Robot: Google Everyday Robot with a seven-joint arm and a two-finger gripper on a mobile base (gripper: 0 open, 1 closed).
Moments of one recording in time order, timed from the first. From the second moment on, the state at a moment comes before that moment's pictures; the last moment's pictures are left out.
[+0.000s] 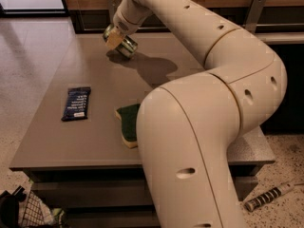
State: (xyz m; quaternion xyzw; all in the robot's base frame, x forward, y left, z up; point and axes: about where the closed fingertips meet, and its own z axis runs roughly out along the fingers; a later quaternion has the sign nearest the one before) arm 0.817 0.106 0.868 -0.55 0.76 0.07 0.34
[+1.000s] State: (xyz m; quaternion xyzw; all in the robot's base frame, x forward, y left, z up) arm 0.821 0.132 0.830 -0.57 0.76 0.11 0.30
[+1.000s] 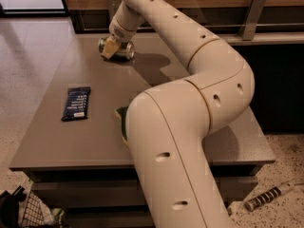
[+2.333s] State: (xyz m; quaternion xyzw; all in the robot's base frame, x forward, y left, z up) arm 0.820 0.135 0.829 -0.57 0.76 0.11 0.29
